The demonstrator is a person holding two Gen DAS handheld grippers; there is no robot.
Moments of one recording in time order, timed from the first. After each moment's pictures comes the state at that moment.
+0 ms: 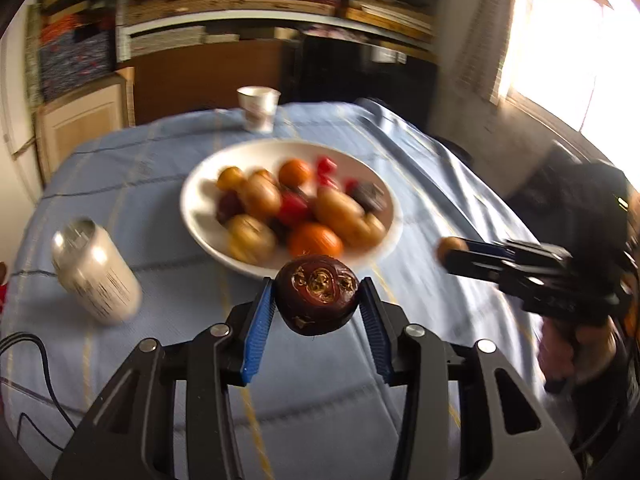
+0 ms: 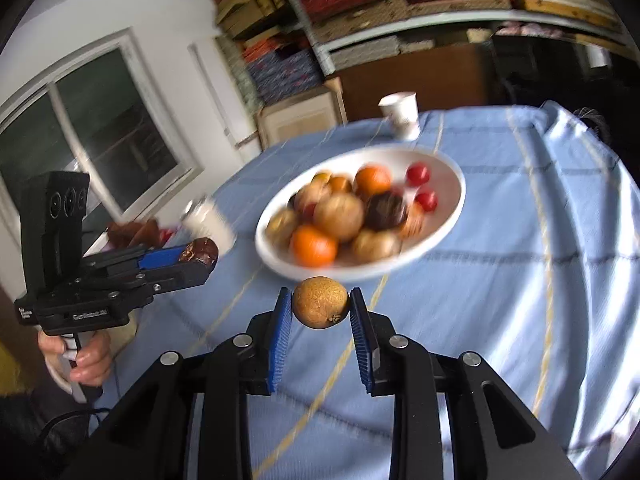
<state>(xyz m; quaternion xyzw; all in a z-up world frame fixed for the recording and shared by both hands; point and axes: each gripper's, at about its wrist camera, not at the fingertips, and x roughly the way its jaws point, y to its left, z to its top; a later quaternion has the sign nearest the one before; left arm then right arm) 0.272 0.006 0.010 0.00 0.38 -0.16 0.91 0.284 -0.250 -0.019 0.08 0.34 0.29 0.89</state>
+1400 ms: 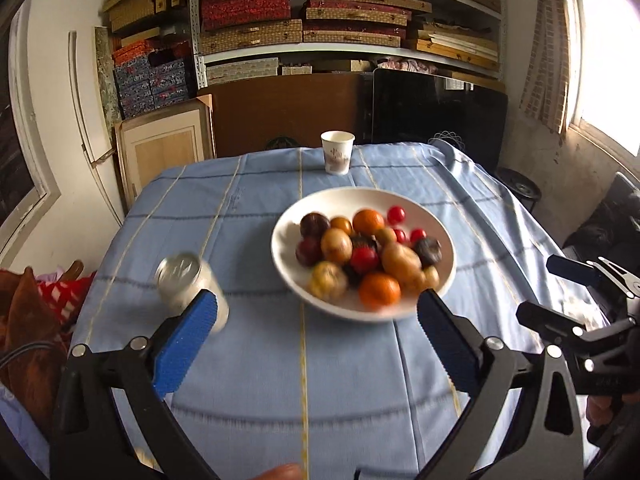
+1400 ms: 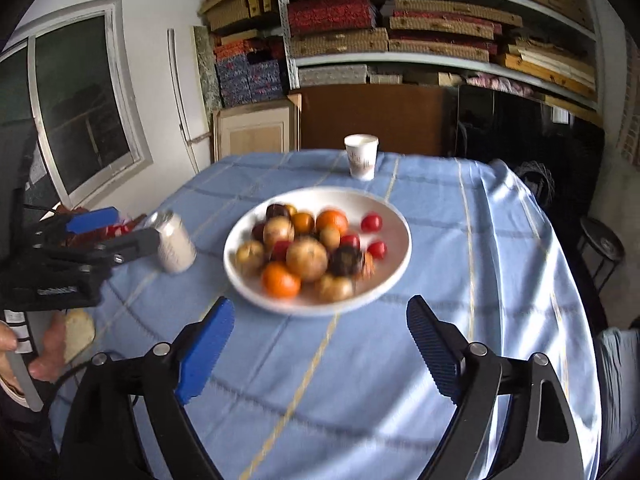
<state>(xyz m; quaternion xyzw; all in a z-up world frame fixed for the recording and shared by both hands) 0.230 0.013 0.067 0.02 0.34 -0.02 0.94 0.234 -0.242 0.029 -0.01 0.34 0.21 0.92</state>
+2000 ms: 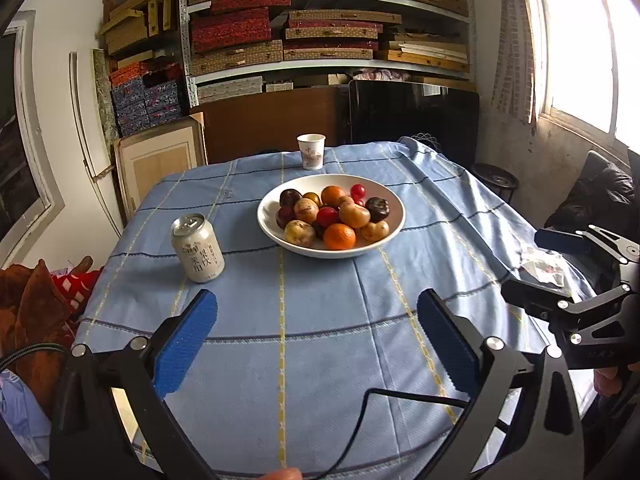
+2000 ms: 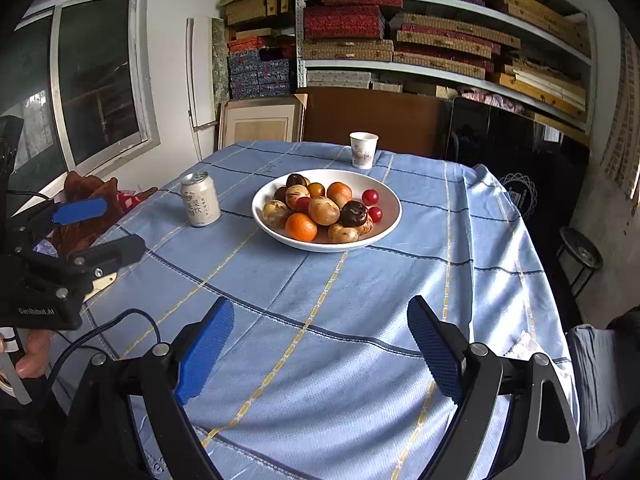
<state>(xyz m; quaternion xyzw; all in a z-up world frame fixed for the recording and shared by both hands) 0.108 -0.009 0.067 0.04 0.31 -0.05 0.95 0.133 -0.246 0.041 -0.06 0.31 0.20 0.93</state>
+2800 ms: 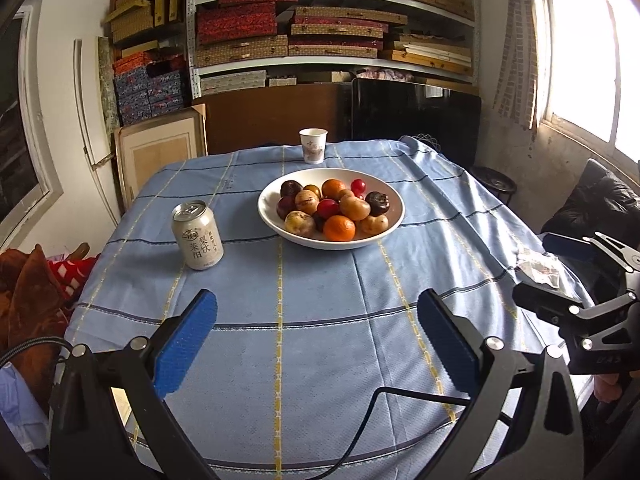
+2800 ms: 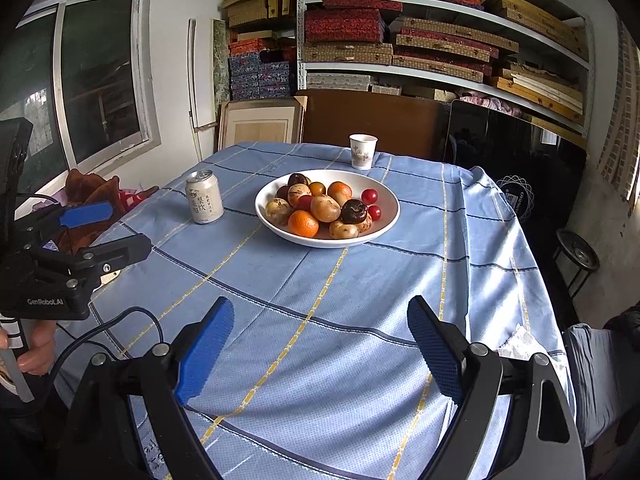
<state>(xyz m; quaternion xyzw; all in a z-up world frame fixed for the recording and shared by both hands) 0.106 -0.002 0.062 0.02 0.31 -0.04 0.95 0.116 -0.248 0.043 -0.06 0.31 0.19 0.93</state>
